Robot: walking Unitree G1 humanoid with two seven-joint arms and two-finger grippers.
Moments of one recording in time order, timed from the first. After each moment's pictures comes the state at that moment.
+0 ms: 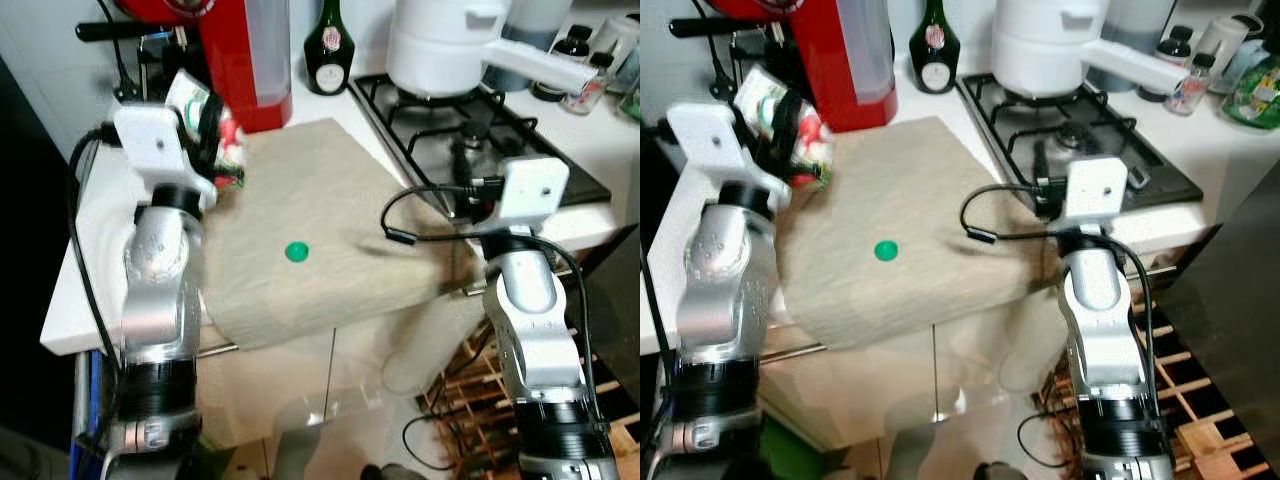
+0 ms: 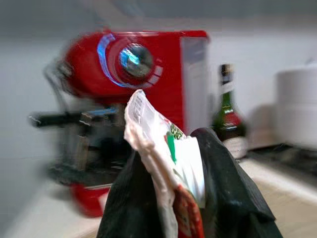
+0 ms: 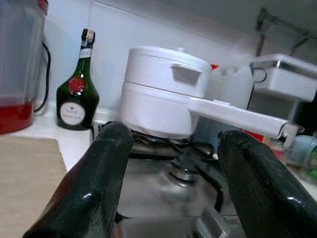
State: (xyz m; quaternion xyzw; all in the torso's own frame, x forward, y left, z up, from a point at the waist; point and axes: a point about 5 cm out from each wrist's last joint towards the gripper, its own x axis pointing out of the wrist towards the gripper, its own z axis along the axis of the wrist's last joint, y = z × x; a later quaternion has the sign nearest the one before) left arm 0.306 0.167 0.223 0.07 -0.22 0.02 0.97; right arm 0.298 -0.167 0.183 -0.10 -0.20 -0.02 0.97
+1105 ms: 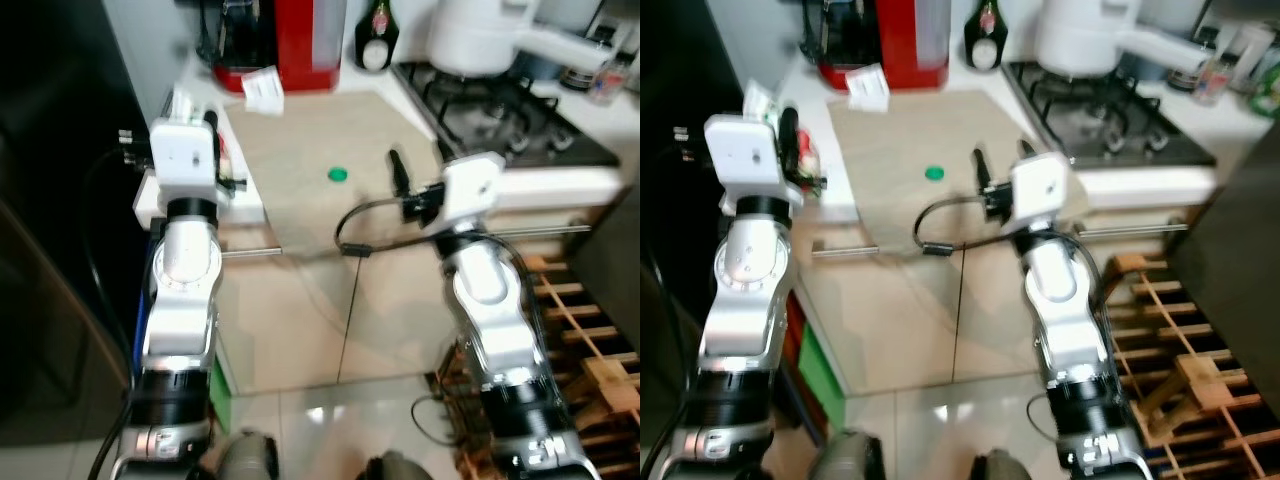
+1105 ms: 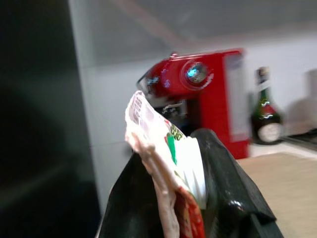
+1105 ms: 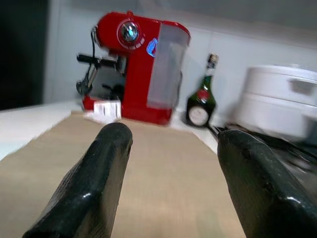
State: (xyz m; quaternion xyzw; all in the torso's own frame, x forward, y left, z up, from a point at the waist) left arm 0.322 0.147 0.225 0.09 -0.22 0.06 0.97; right arm 0.317 -0.116 0.174 -0.04 -0.17 0.13 0.98
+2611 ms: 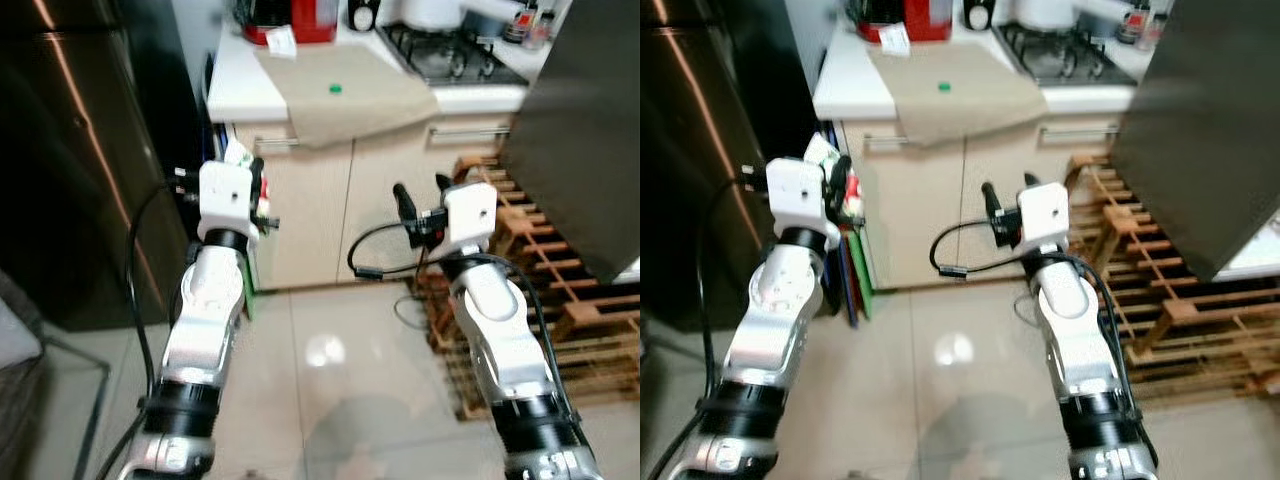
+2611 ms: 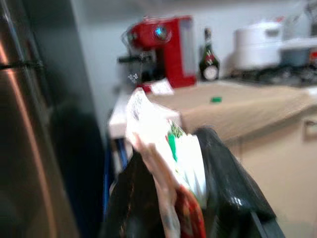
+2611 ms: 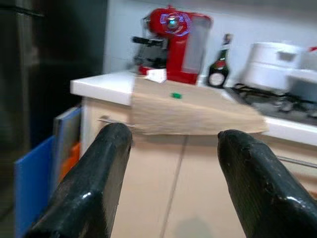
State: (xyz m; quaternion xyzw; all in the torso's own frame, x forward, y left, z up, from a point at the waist) left arm 0.319 0.143 0.170 0.06 -0.13 0.00 0.99; right arm 0.310 -0.116 0.149 -0.05 -0.11 0.15 0.98
